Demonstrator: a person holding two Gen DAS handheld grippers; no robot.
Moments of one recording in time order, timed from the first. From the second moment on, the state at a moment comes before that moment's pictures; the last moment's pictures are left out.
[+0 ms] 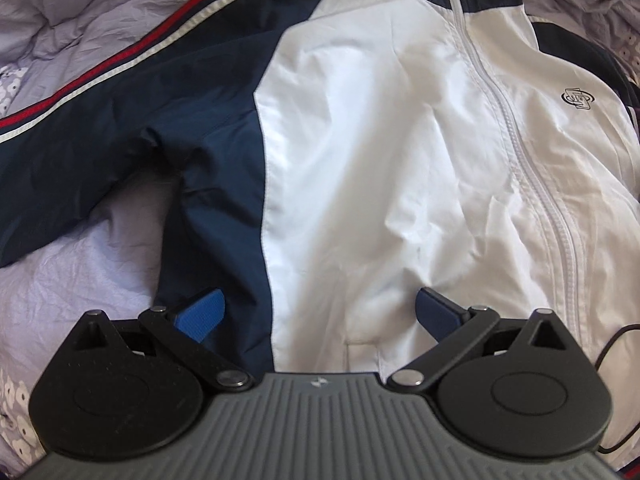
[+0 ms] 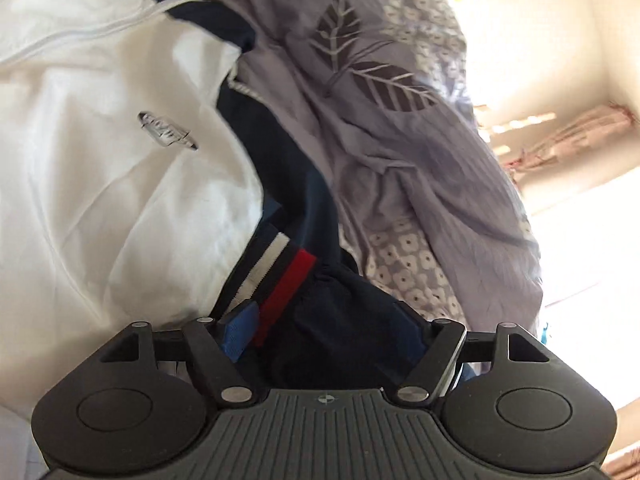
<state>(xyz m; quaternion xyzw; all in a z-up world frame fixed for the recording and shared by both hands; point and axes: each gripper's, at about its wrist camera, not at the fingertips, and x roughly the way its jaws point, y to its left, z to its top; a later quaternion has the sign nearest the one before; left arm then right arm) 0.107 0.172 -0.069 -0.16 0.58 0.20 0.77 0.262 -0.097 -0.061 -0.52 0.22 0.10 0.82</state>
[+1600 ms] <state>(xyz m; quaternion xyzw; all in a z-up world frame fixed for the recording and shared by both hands) 0.119 0.241 -0.022 -0.19 0.49 0.32 0.79 0.237 0.087 -0.011 -0.20 0.26 0.51 0.80</state>
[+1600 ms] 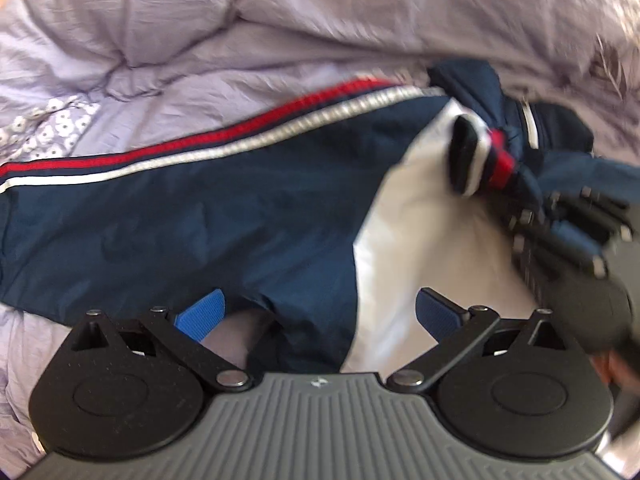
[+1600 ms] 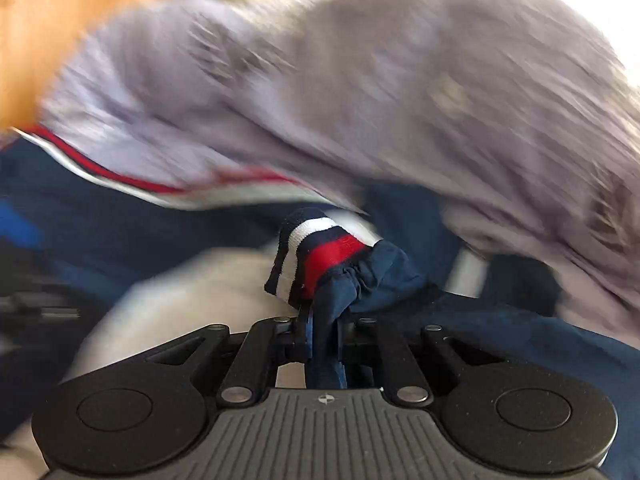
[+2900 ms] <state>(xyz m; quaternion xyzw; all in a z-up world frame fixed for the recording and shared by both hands) 0.196 0.247 -0.100 -0.18 0.47 0.33 0.80 0.409 -0.059 -0.046 -0.16 0.33 0.14 0.92</state>
